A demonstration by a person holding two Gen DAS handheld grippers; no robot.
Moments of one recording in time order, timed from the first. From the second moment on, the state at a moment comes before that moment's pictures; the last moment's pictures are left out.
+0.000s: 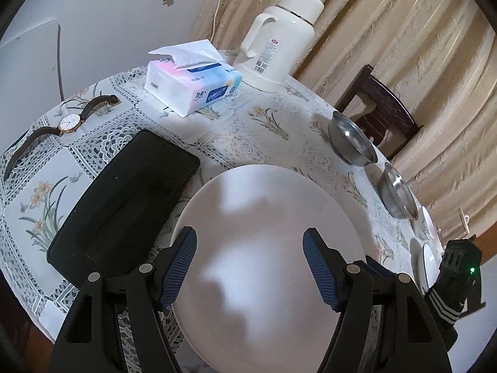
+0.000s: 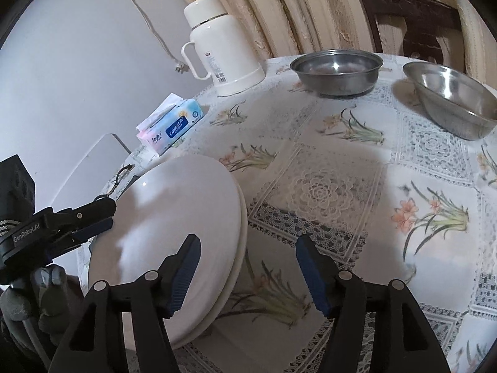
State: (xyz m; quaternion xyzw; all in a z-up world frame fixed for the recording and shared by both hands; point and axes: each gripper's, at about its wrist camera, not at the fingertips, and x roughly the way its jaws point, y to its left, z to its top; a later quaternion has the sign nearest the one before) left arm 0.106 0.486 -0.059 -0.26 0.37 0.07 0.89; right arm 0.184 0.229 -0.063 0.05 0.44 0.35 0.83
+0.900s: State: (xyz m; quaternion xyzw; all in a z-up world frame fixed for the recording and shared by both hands) left arm 0.119 0.431 -0.044 -0.16 0.34 0.09 0.92; right arm 0.183 0.186 -0.061 0.10 0.43 0.34 0.83
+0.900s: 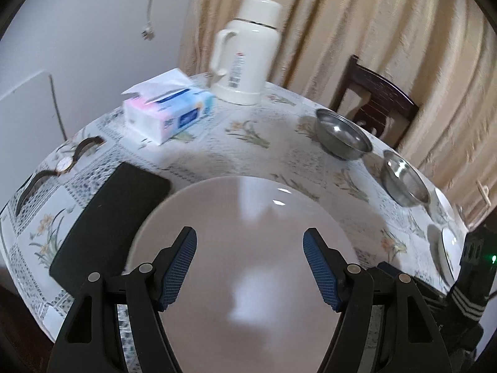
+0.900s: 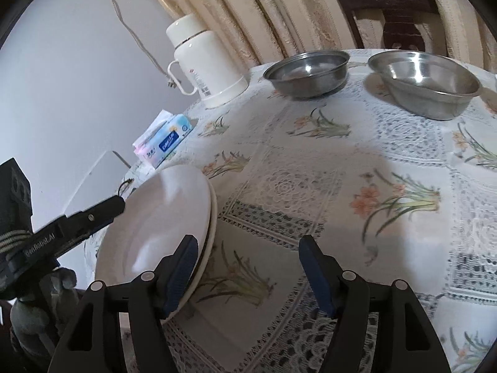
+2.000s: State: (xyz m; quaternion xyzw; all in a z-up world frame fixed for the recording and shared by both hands) left arm 0.178 0.242 -0.055 -0.08 0.42 -0.04 0.90; right arm 0.183 0.007 -0.030 0.19 0.34 0.22 0.90
